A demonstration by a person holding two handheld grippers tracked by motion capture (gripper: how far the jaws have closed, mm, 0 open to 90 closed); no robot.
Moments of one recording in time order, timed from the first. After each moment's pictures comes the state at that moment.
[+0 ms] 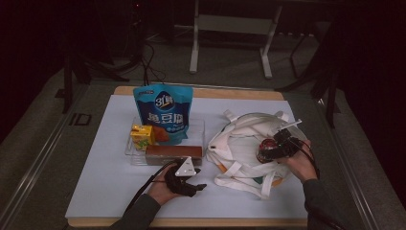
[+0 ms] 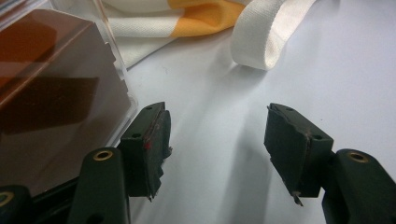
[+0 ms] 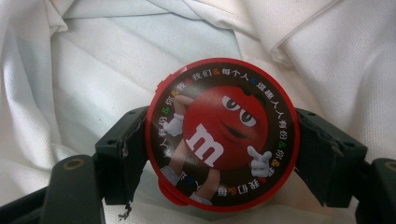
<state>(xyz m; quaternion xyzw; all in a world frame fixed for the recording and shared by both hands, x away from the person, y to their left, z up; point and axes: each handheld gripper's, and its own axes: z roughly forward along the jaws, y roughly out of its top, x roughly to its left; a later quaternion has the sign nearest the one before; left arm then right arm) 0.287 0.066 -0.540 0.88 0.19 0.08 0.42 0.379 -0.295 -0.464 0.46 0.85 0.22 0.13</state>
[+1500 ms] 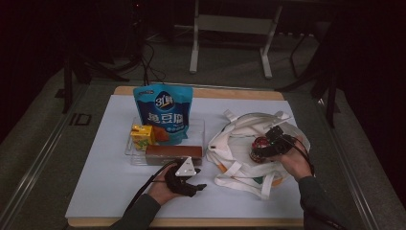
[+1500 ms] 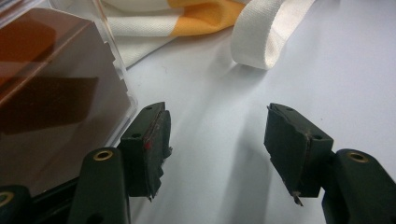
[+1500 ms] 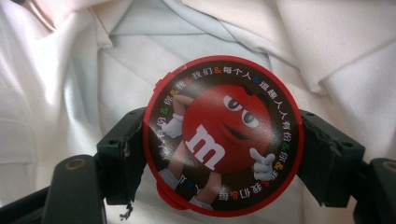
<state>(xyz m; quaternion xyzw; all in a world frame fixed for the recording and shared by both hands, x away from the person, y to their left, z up) 0.287 0.066 -0.540 0.88 0.19 0.08 0.42 0.377 -0.267 -0.450 0.44 0.86 0.23 0.13</state>
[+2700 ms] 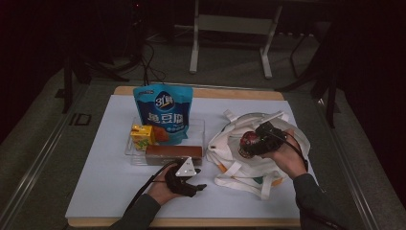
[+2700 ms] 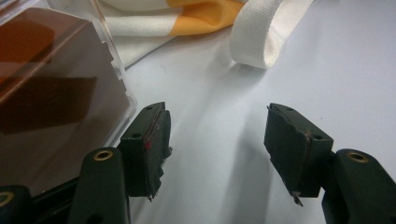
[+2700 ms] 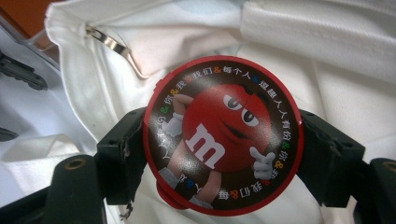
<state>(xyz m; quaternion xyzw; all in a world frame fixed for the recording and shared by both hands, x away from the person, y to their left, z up) 0.287 0.065 -0.540 0.89 0.18 0.08 0.42 0.365 -0.227 -0.413 0.37 0.88 0.26 0.14</state>
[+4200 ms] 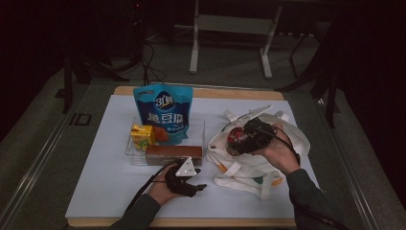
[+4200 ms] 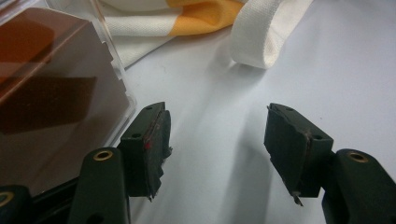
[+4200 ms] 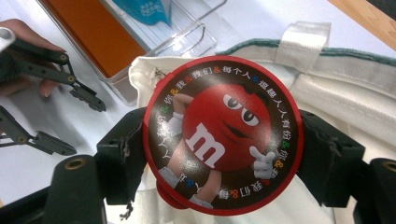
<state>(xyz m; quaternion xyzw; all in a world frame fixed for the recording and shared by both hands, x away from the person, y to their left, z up) 0.287 0.065 -0.541 0.88 0.19 0.08 0.42 0.357 -0.189 -0.387 0.32 0.90 0.28 0.12</state>
